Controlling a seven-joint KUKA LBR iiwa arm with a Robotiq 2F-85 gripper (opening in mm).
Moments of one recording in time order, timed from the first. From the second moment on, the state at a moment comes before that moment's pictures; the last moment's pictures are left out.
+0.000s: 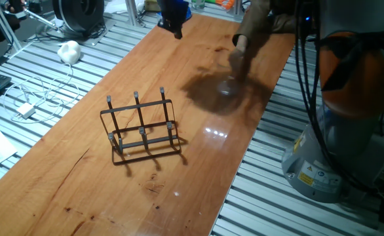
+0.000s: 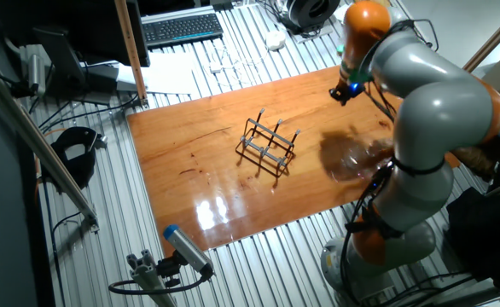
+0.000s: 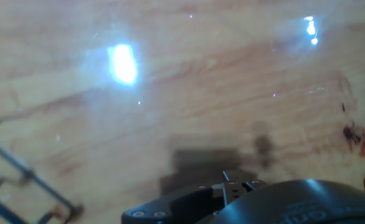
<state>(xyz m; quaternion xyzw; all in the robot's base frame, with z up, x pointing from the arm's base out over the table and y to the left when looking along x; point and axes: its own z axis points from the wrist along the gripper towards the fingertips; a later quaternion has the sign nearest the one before) 0.498 -0.127 0.219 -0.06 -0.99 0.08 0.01</state>
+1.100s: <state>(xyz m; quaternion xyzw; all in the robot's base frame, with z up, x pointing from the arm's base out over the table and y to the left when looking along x) 0.507 -0.145 0.211 -0.05 -1.00 0.05 0.00</state>
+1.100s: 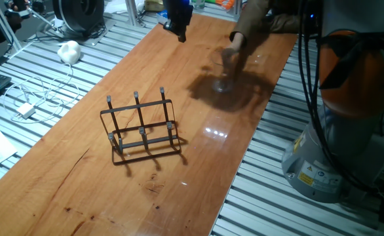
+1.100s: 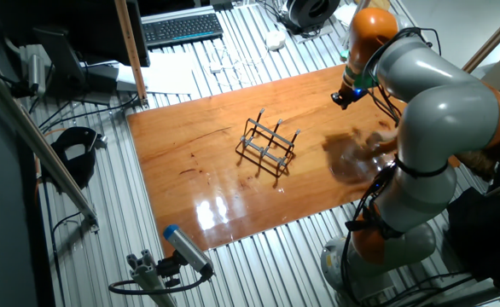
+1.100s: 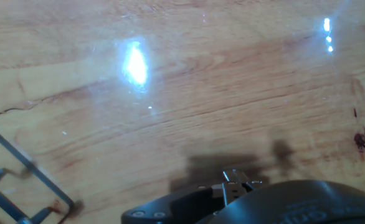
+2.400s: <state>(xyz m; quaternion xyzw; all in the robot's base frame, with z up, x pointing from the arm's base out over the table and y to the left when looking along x) 0.517 -0.147 0.219 -0.04 -1.00 0.05 0.01</state>
